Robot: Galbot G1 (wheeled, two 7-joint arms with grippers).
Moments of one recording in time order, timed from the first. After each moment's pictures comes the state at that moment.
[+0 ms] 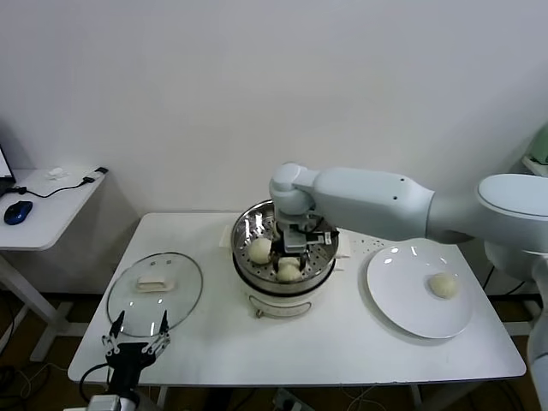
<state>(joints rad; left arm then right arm) 1.75 -1.55 -0.71 -2.08 0.03 0.00 0.02 0.50 1.28 -1.33 1.27 -0.17 0.59 -1.19</state>
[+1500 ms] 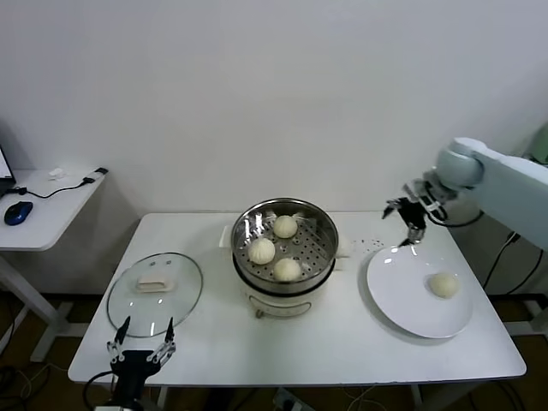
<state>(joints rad) 1.80 -1.54 -0.68 -2.11 0.04 -0.03 0.02 0.38 0.63 -1.10 1.15 0.11 -0.02 -1.15</state>
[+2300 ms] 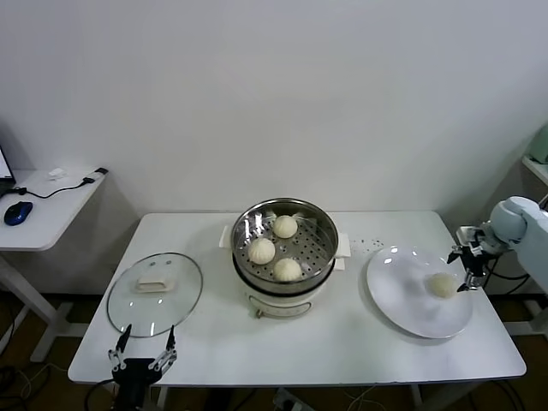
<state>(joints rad) 1.82 -1.56 -0.68 -2.09 0.06 -0.04 0.02 -0.03 0.68 -0.64 0.80 -0.23 0.05 -1.19</state>
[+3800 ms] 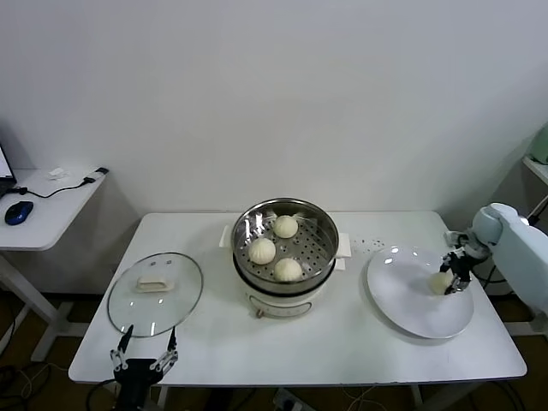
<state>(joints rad) 1.82 -1.55 -0.68 -2.08 0.07 -0.04 0.02 -0.01 0.80 -0.60 0.64 -0.24 0.06 -1.23</state>
